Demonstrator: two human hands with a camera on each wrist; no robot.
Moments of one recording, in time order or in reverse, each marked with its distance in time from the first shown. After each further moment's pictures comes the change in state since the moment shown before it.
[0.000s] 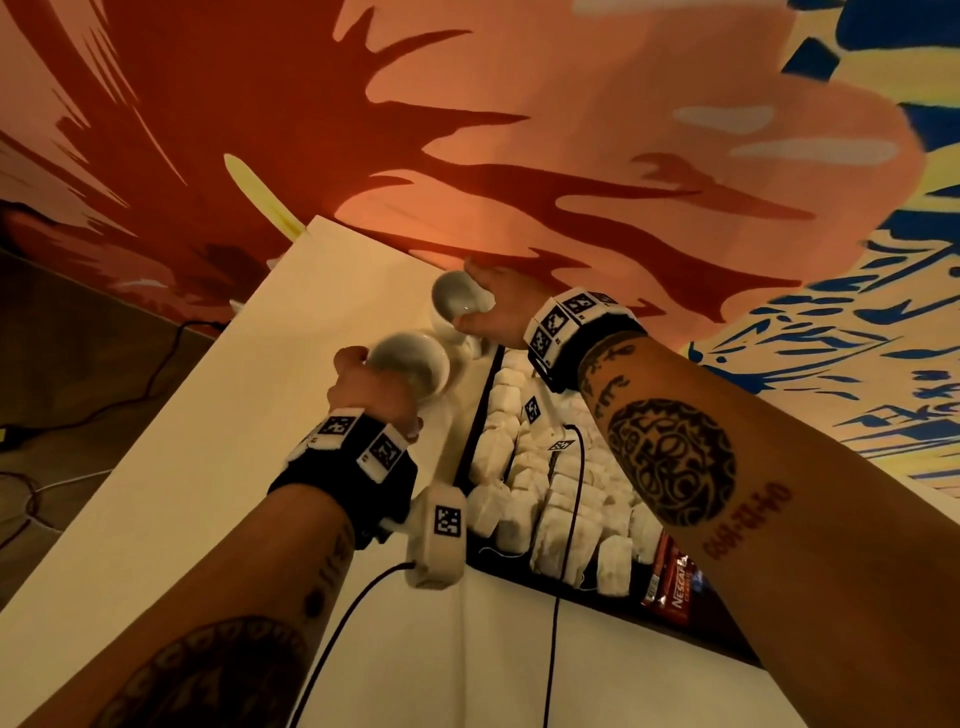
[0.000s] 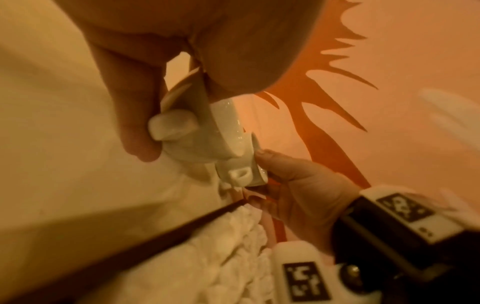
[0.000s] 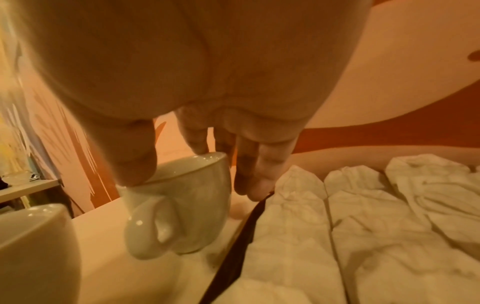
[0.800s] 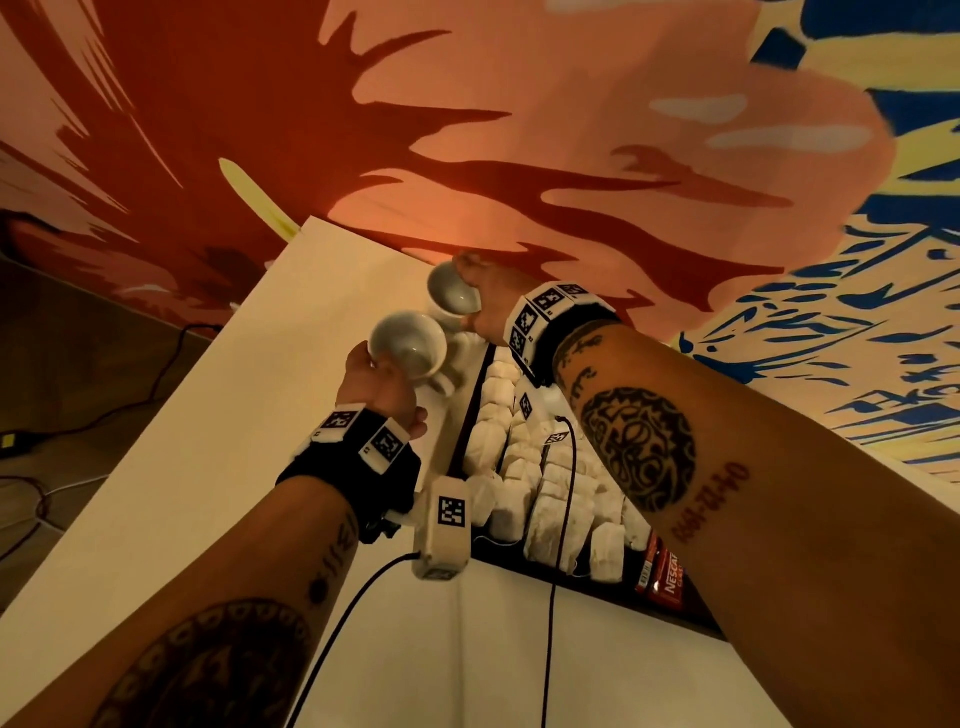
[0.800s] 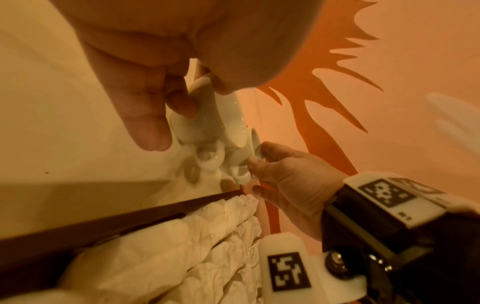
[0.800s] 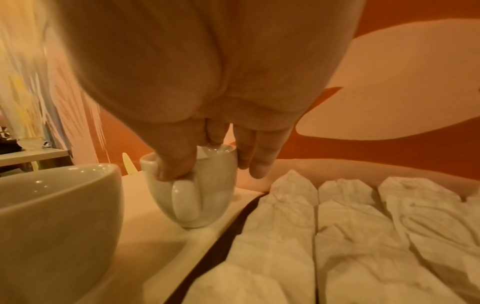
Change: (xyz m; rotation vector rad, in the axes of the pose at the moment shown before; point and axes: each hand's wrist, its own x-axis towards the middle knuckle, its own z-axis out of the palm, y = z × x) left_hand -0.008 -0.002 0.015 -0.242 -0.057 -0.023; right_hand 0.002 -0.005 0.004 -0.176 0.018 -0.040
